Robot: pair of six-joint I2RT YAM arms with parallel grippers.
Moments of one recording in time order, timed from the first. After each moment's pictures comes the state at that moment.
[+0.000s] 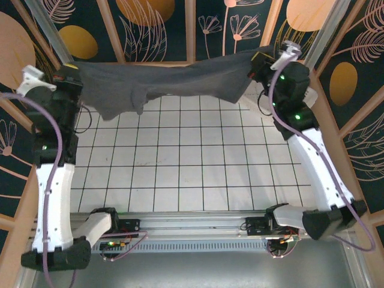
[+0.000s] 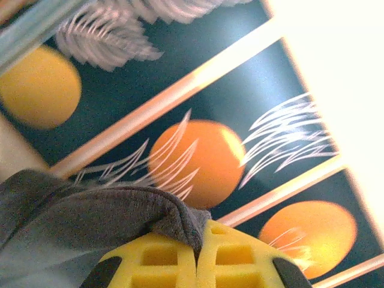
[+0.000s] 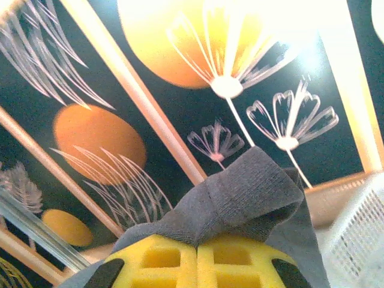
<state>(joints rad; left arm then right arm) 0.05 0.99 1.38 -0.24 -0.06 -1.02 0.33 1.22 1.47 -0.17 0.09 0.51</state>
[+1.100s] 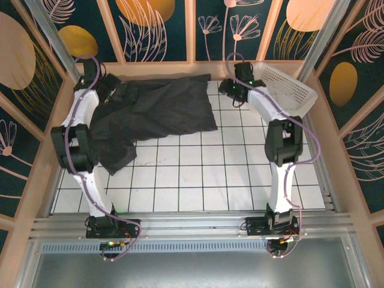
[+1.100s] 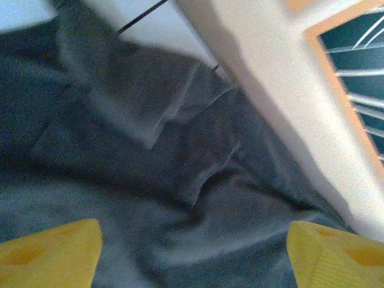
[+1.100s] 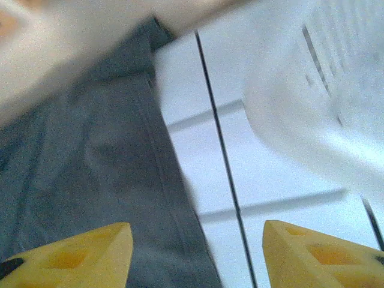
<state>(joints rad) 0.10 1.95 1.69 -0.55 0.07 -0.87 0.27 2.05 1.75 -0.51 -0.08 0.59</state>
